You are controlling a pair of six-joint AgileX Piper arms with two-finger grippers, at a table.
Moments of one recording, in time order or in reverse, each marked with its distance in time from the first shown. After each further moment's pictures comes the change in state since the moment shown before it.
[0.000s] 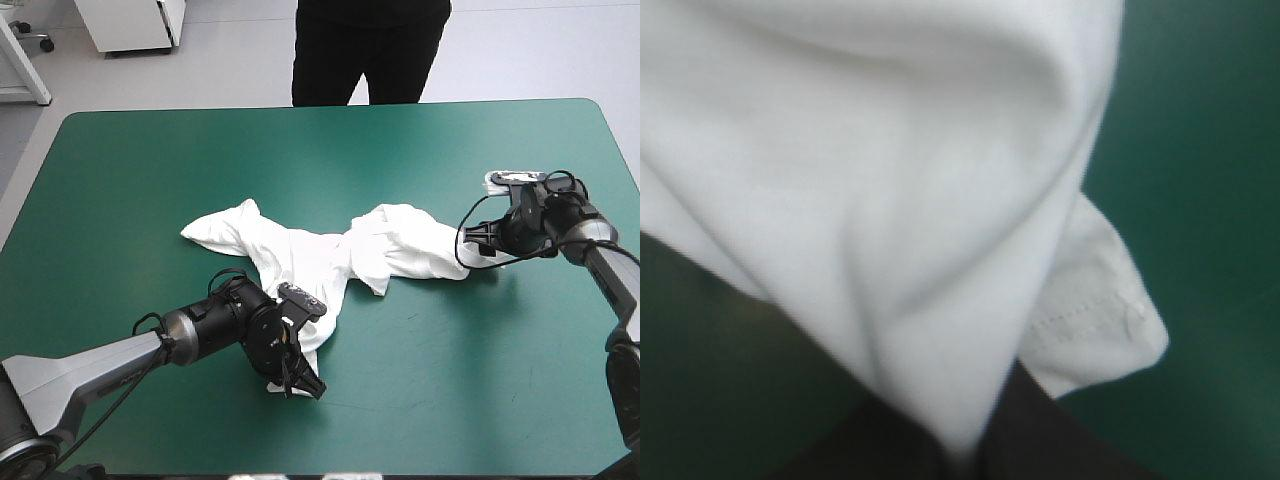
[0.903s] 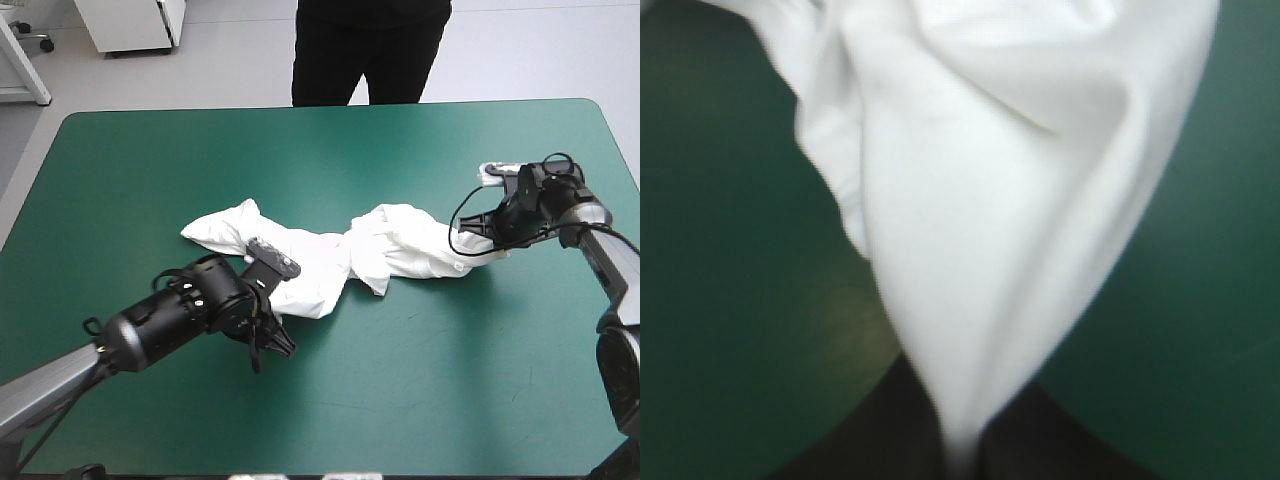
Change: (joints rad) left arm -0.001 -0.186 -0.151 0.328 0.196 -0.152; right arm -0.005 0.056 -0.123 0.066 0.109 -0.048
